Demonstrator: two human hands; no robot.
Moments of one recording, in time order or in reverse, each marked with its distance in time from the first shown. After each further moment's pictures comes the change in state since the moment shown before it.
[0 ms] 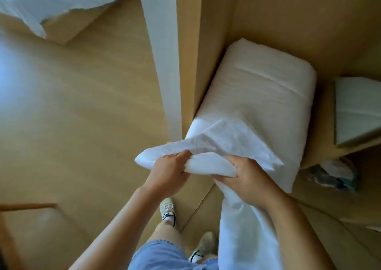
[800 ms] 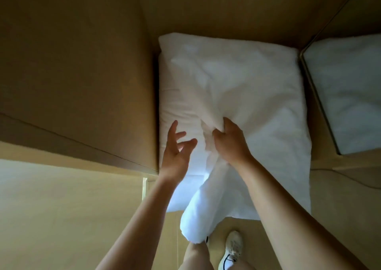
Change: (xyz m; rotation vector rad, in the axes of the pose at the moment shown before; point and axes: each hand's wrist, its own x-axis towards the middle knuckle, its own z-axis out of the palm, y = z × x) left_hand 0.322 -0.012 0.106 -0.810 -0.184 -0.329; right_hand 0.271 0.118 -0.112 0.264 0.639 0.534
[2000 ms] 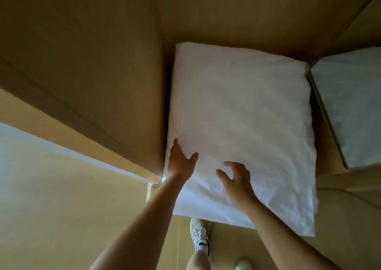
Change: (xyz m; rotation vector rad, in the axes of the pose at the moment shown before) left_hand 0.025 -0.060 0.004 0.552 0.077 -0.191; right_hand -0.054 0.085 0.016 -0.031 -0.180 0.088
